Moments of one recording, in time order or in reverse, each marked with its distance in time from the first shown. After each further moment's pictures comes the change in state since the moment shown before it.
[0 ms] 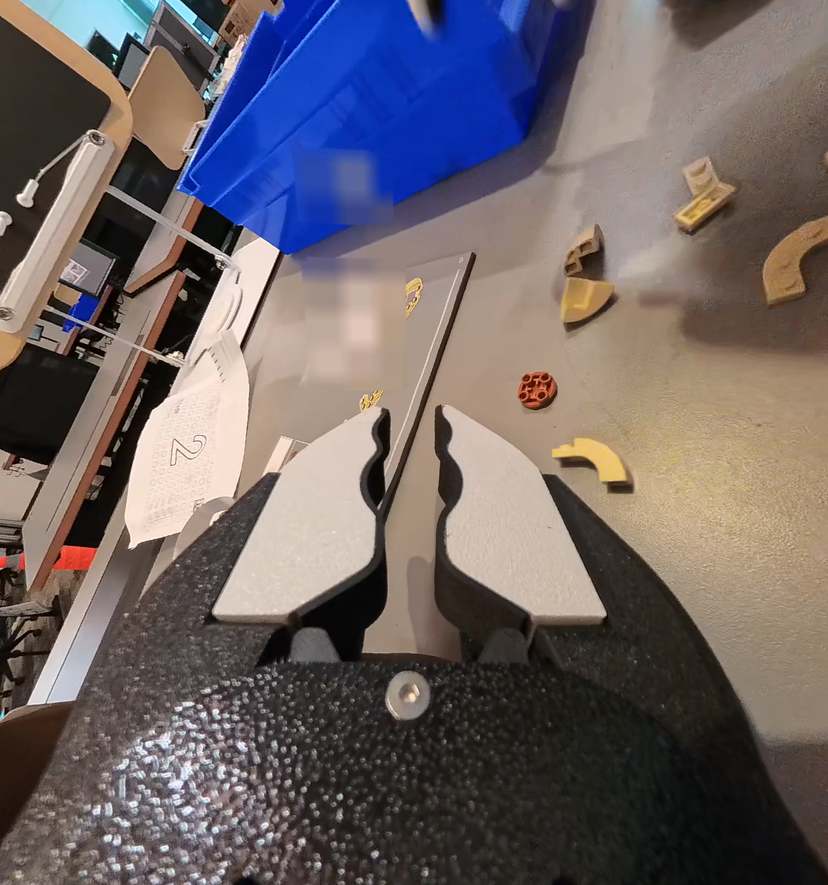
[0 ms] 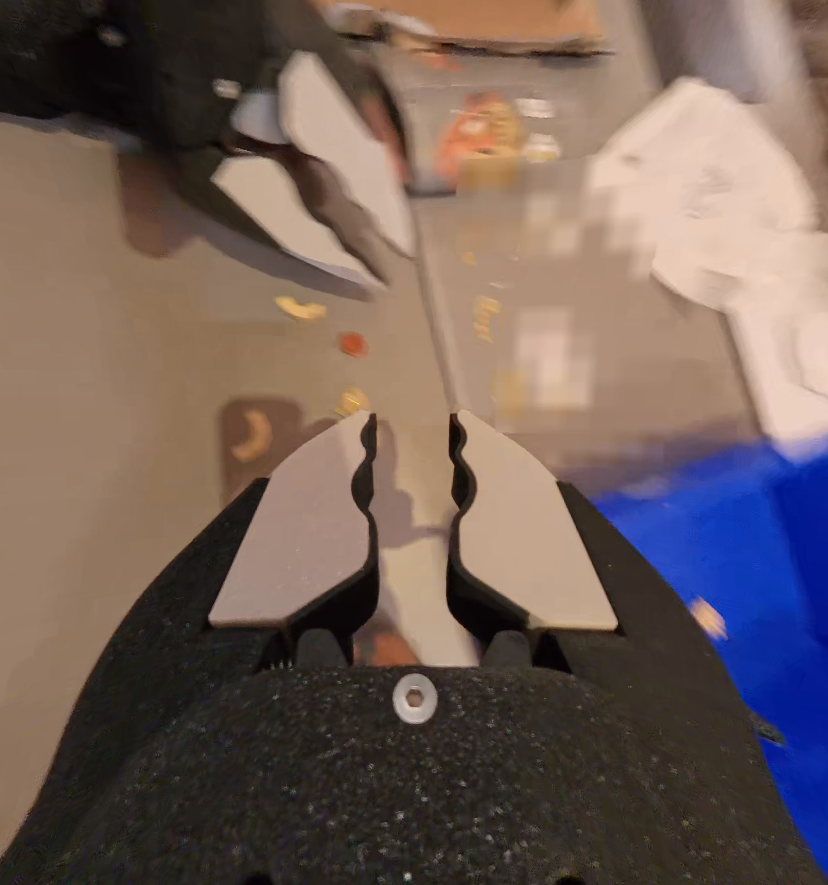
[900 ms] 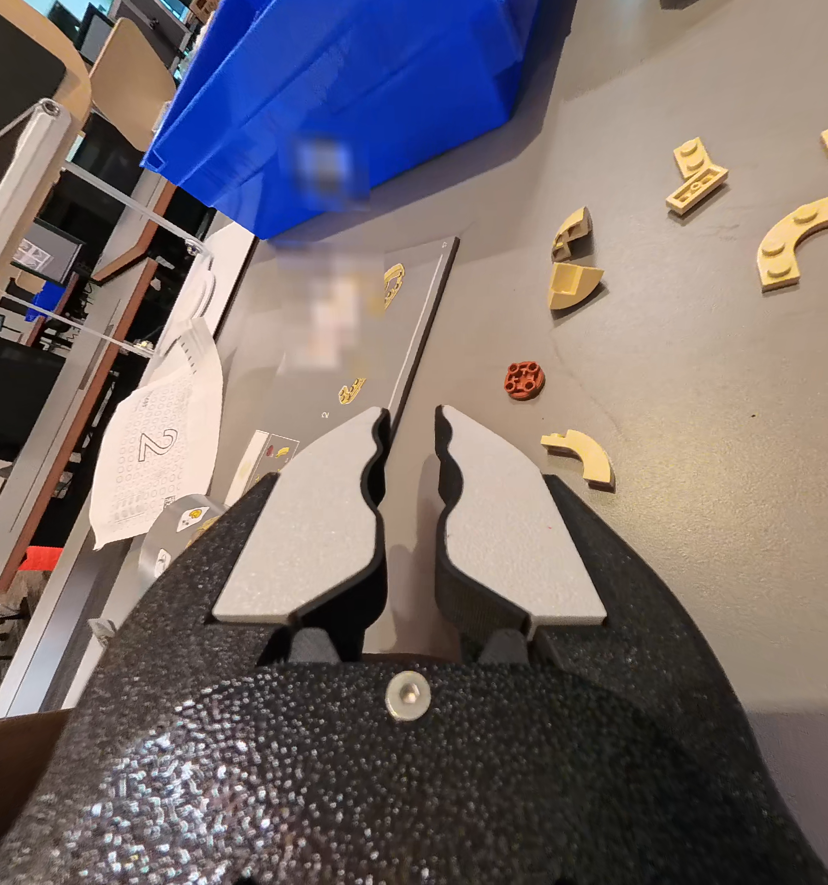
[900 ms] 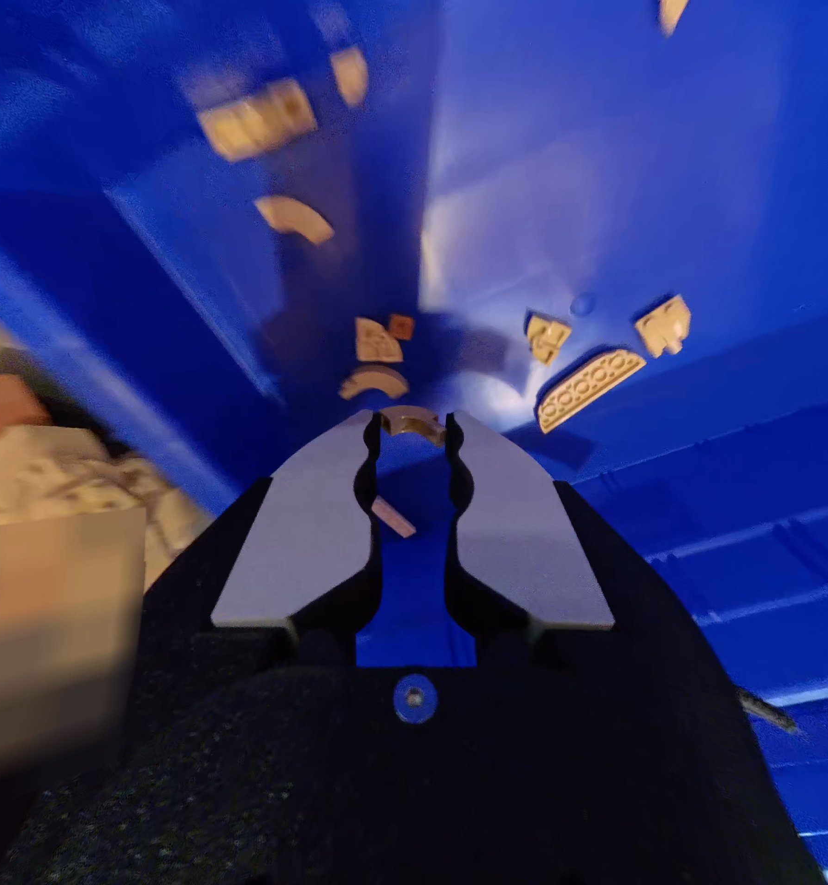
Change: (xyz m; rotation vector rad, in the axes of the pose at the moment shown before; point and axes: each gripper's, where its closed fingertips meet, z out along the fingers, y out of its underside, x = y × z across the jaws) left arm 0.007 0.007 0.005 -0.015 0.040 -0.022; right arm 0.132 0.194 -0.013 -0.758 -0.127 0.147
